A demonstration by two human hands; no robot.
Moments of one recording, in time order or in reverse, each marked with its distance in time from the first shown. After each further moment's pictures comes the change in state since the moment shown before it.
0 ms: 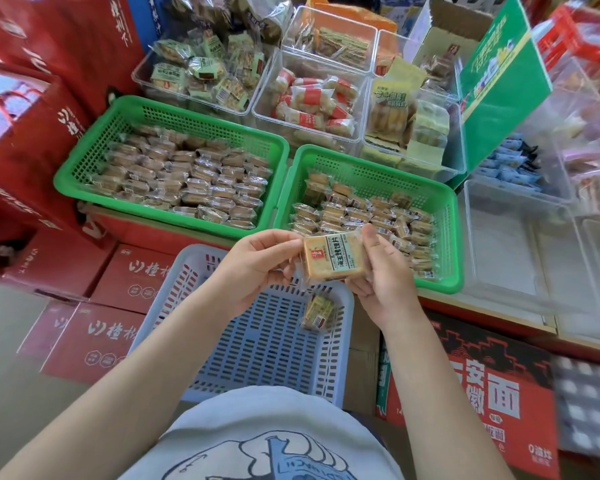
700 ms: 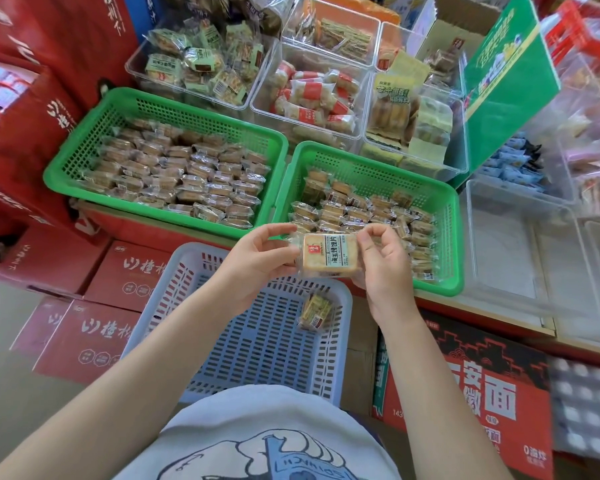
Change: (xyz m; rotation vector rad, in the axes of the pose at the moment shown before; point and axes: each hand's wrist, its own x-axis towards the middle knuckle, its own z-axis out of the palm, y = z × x) left_hand 0.016 -0.003 -0.001 0.040 0.105 -0.041; right_hand 0.019 0.004 -0.001 -0.319 0.184 -0.160
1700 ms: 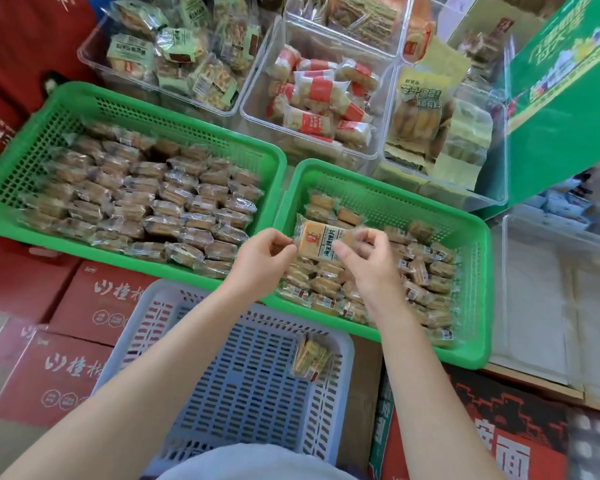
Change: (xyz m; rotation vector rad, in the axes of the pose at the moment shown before) left_hand 0.162 0.006 -0.011 0.695 0.222 0.043; right_hand 0.161 0.016 0.021 -0.251 -0.087 0.165
